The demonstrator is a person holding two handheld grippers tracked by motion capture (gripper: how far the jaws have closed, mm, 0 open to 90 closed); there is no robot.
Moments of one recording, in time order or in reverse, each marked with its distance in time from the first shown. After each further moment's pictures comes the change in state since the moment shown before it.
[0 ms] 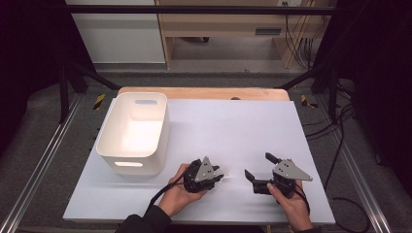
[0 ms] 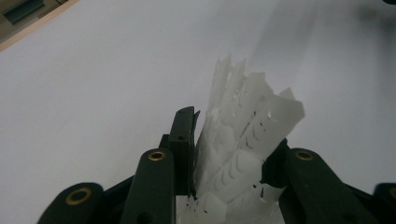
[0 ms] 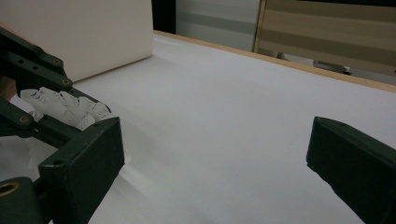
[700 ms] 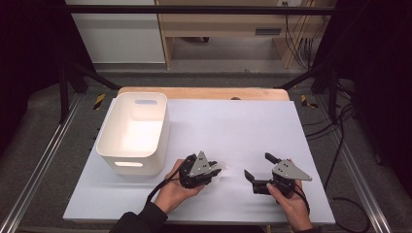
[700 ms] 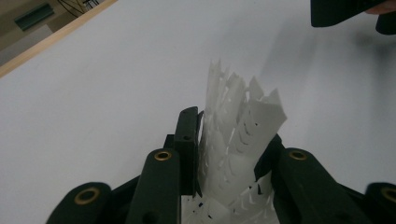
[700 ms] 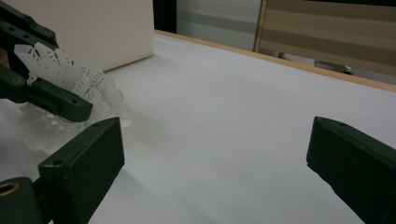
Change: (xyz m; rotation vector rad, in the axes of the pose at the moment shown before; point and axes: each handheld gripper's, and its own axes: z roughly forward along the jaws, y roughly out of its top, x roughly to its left) left arm 0.013 0.010 -0.016 -0.035 0.008 -0.019; right arm 0.001 0.000 0.001 0.002 0.003 -0.001
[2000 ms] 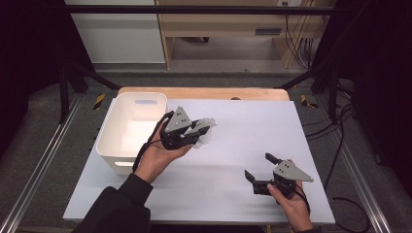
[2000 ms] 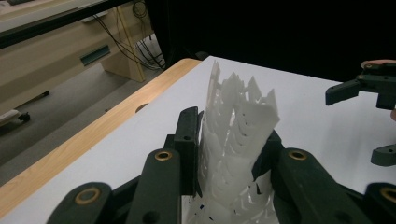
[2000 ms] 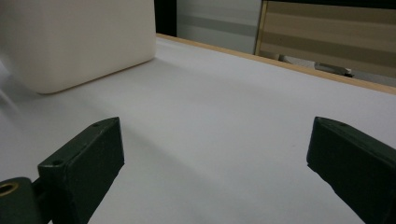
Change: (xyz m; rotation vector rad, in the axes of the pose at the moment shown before) left arm 0.078 0.076 -0.065 -0.152 0.114 -0.089; right arm 0.001 0.001 -0.003 -0.012 0.004 0.005
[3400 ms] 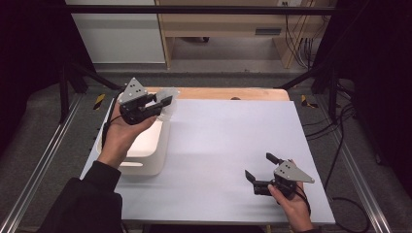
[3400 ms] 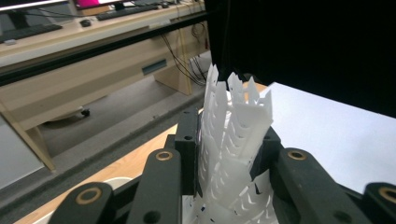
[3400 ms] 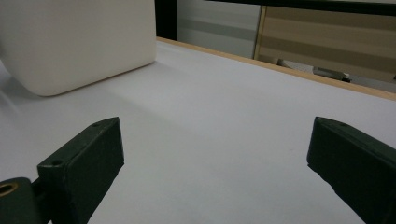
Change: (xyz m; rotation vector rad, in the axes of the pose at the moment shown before) left arm 0.086 0.009 -0.066 -0.087 0.189 -0.095; right arm 0.001 0.001 -0.003 -0.015 -0.004 -0.010
